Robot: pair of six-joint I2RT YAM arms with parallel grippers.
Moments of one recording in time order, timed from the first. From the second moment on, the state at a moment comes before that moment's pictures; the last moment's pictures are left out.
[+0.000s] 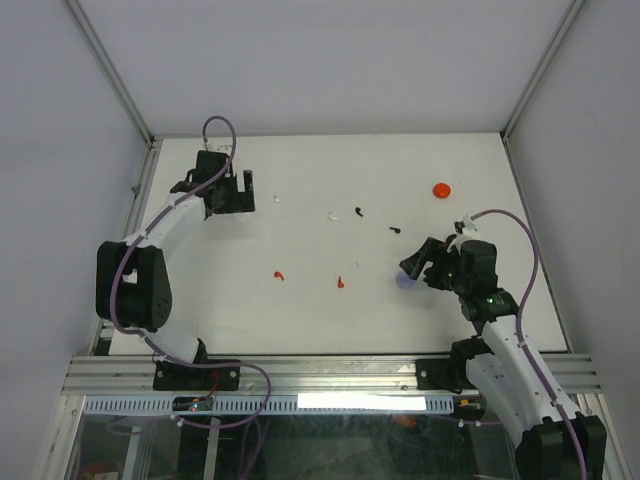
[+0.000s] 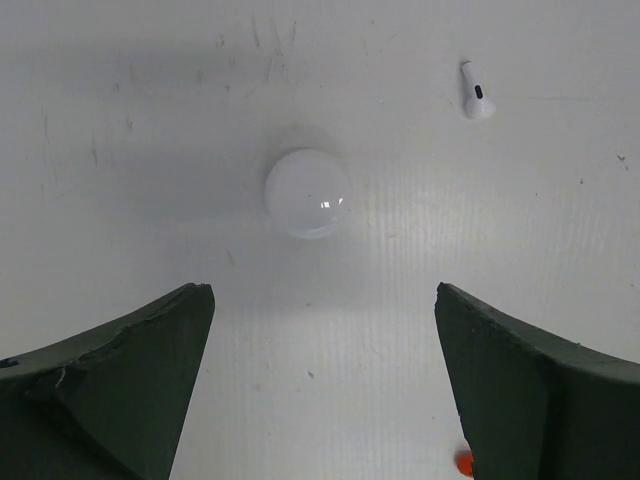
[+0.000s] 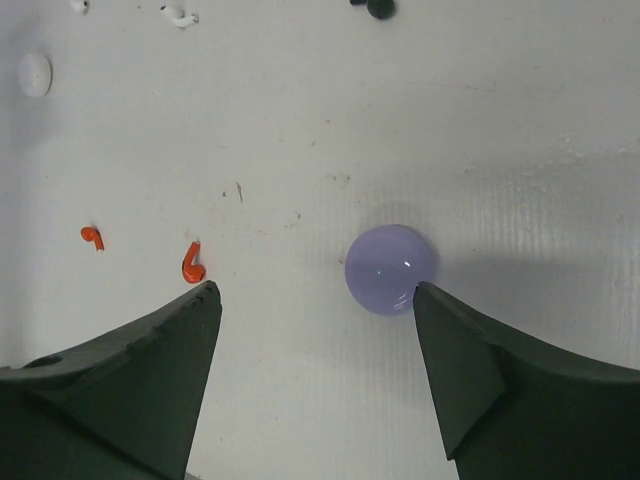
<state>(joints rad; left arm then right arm) -0.17 1.58 1.14 -0.38 -0.06 -0.21 0.17 0.69 0.39 -0.32 -0.24 0.53</state>
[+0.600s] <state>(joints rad) -0.17 1.99 1.53 -0.64 -0.04 0.15 0.17 0.67 0.39 -0.29 -0.30 0.48</state>
